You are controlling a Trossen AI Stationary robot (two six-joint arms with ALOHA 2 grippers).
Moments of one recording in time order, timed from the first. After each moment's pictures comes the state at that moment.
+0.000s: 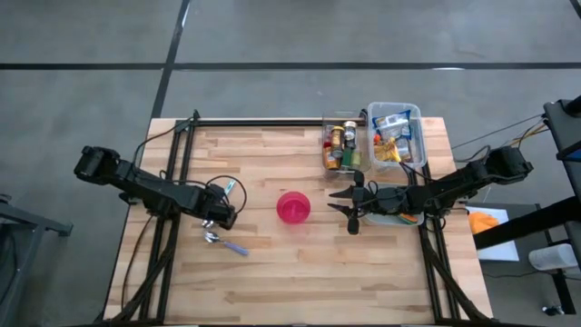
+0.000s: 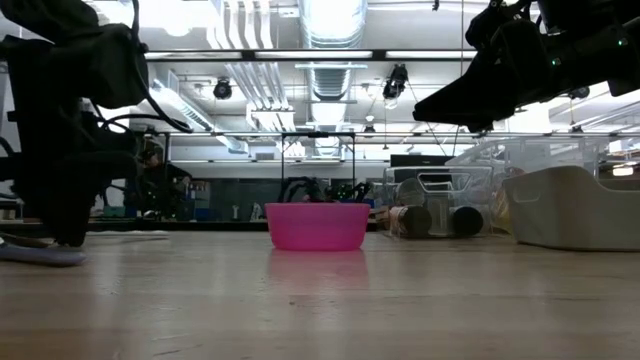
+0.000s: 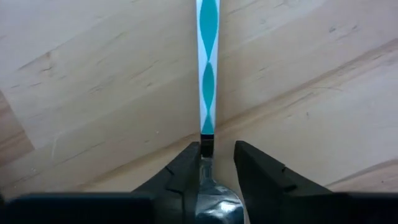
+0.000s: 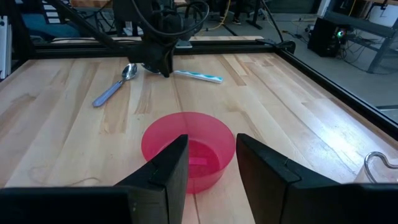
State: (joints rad) left arm -0.21 1.32 0.51 -0.77 -0.21 -1.33; right arm 0.21 1.23 0.33 0.63 0.38 0.10
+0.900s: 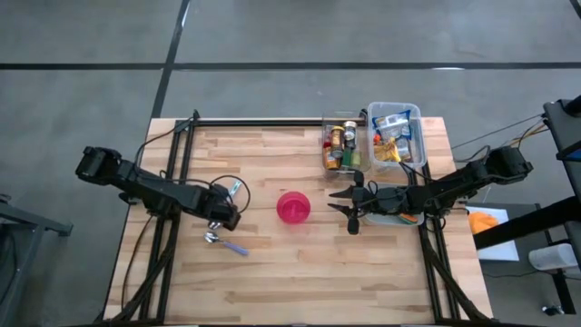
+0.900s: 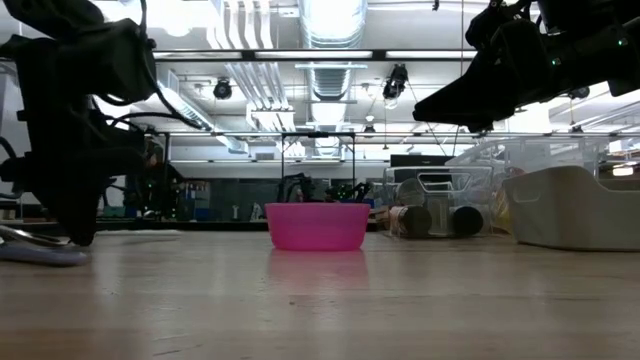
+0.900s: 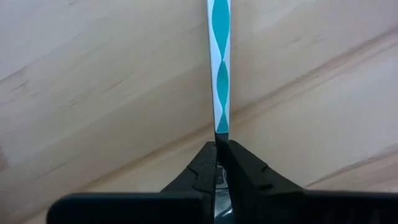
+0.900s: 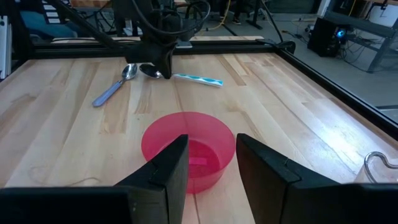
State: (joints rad) left arm -0.21 1.33 0.54 -0.74 -0.21 -1.28; right arm 0.21 1.23 0.33 0.63 0.38 0.10
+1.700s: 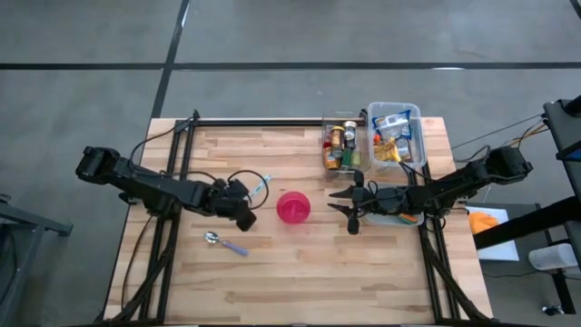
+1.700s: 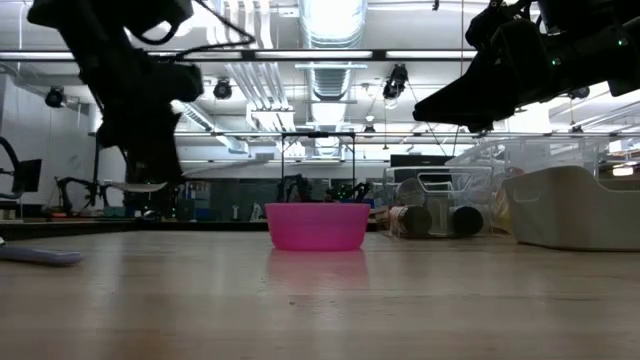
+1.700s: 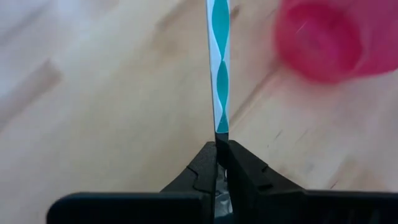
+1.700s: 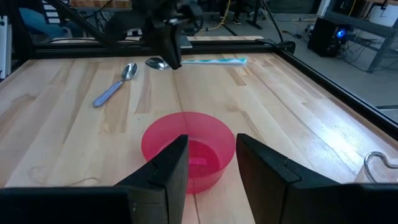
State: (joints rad) left arm -0.21 1.32 0.73 -0.61 -0.40 -0.90; right arm 0.21 1.23 0.33 0.63 0.38 0.10
